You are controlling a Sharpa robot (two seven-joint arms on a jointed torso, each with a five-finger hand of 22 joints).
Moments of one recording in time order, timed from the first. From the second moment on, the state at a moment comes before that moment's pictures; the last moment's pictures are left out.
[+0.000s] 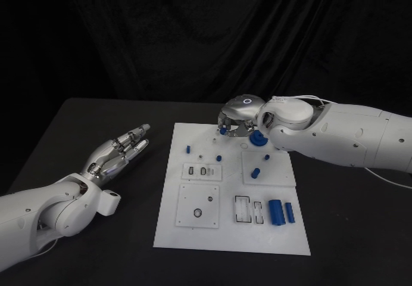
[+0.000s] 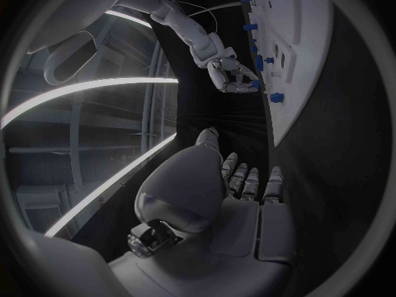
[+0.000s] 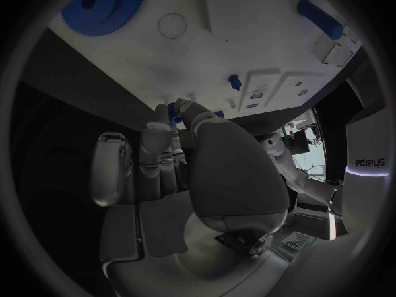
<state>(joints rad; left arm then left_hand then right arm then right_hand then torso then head) 1.21 -1.04 -0.21 1.54 -0.25 -0.14 0.68 1.51 0.26 -0.25 0.28 0.51 0.27 0.04 0.04 0.03 0.08 0.06 0.05 0.02 0.00 0.04 0.00 0.00 0.16 0.00 0.18 0.01 0.00 1.50 -0.62 -0.24 1.31 -1.72 -0.24 0.00 1.41 -0.10 0.33 0.11 0.36 1.03 0.10 0.20 0.22 1.23 0.02 0.21 0.14 1.44 -0.06 1.07 0.71 0.09 1.42 0.05 1.39 1.29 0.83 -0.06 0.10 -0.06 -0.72</state>
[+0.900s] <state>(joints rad) 1.21 -1.02 -0.21 1.54 -0.26 -0.14 0.68 1.51 0.26 -0.25 0.28 0.51 0.29 0.06 0.04 0.03 0.08 0.06 0.05 0.02 0.00 0.04 0.00 0.00 0.16 0.01 0.19 0.01 0.00 1.50 -0.54 -0.23 1.20 -1.70 -0.23 -0.01 1.40 -0.10 0.33 0.10 0.35 1.03 0.10 0.20 0.22 1.22 0.03 0.18 0.14 1.43 -0.06 1.07 0.71 0.09 1.42 0.05 1.39 1.29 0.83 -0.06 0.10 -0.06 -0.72</state>
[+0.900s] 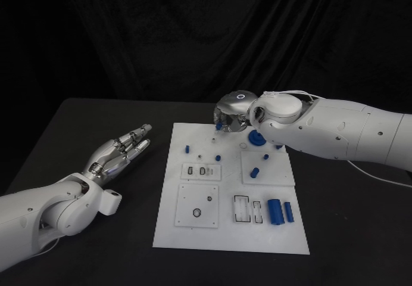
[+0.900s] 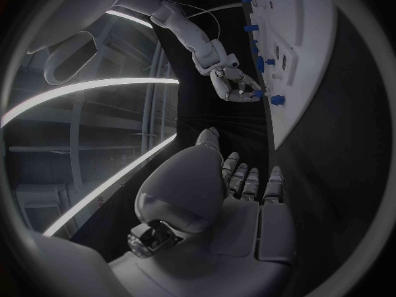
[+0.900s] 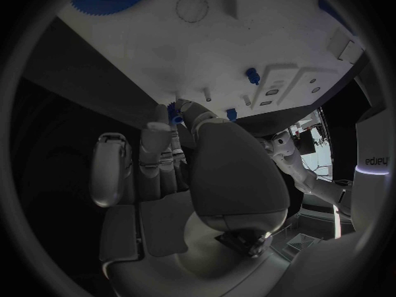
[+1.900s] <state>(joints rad) 1.21 -1.01 -0.21 1.52 -0.26 -0.13 0.68 1.51 0.26 -0.25 0.28 0.51 0.28 0.06 0.04 0.03 0.08 0.06 0.05 0.02 0.00 0.04 0.00 0.00 0.16 0.01 0.19 0.01 0.00 1.49 -0.52 -0.23 1.17 -1.69 -0.18 -0.01 1.39 -0.09 0.33 0.10 0.32 1.02 0.09 0.20 0.22 1.21 0.04 0.16 0.14 1.42 -0.05 1.06 0.70 0.09 1.41 0.06 1.39 1.28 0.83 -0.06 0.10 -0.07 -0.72</state>
